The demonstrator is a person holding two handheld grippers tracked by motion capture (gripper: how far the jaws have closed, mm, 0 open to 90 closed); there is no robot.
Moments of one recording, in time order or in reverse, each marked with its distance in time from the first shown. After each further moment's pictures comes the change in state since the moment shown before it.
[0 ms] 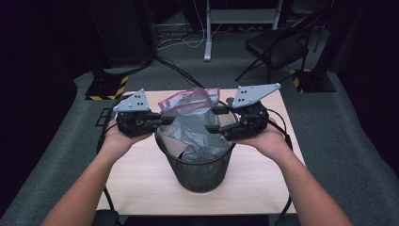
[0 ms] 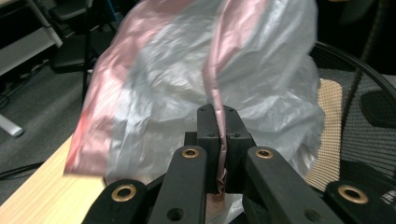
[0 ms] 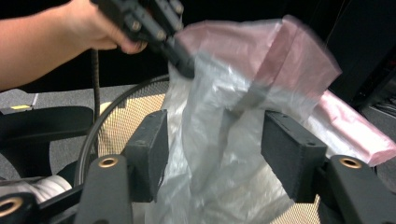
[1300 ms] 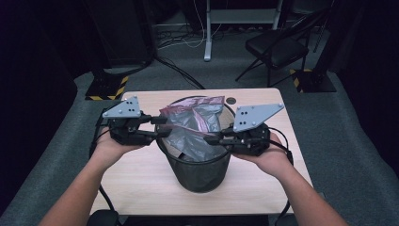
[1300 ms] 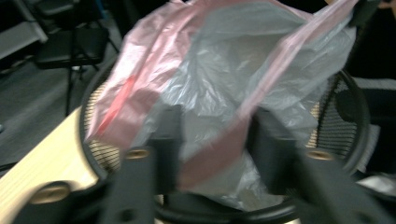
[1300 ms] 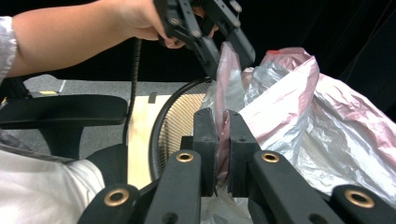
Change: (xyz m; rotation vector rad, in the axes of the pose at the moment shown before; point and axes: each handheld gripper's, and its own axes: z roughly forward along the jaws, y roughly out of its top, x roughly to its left) left arm -0.007 -0.010 -0.013 -0.010 -0.054 -0.028; right arm 0.040 -0.008 -0.010 -0.023 0.089 -0.094
